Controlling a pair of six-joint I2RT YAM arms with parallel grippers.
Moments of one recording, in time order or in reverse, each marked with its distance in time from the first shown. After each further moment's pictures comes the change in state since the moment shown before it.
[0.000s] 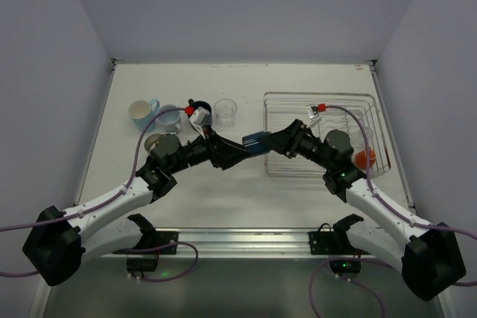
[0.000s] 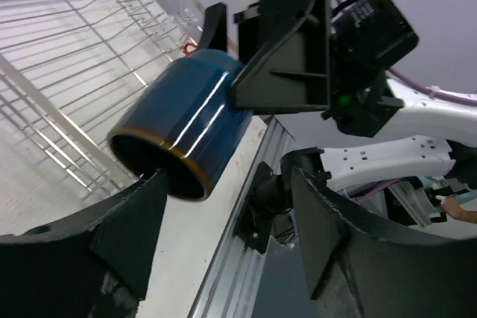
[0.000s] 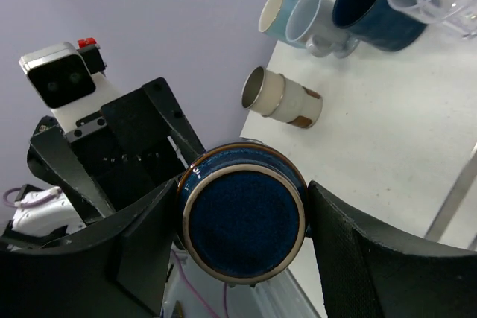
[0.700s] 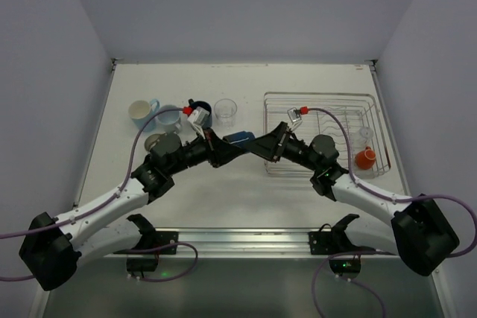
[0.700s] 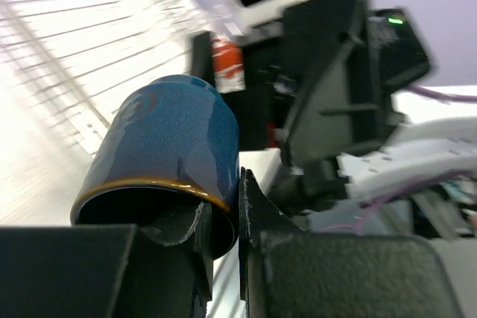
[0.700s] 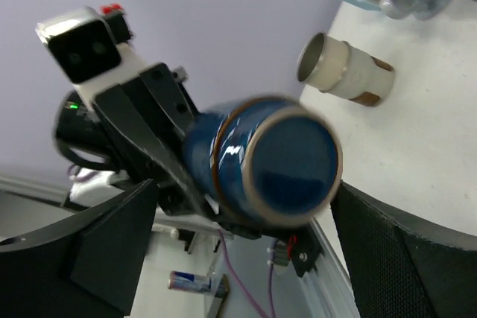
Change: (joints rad) left arm -0.016 -0.044 0.010 -0.074 -0.062 0.020; right arm 0.142 0.217 -0.035 0.383 -0.018 0.195
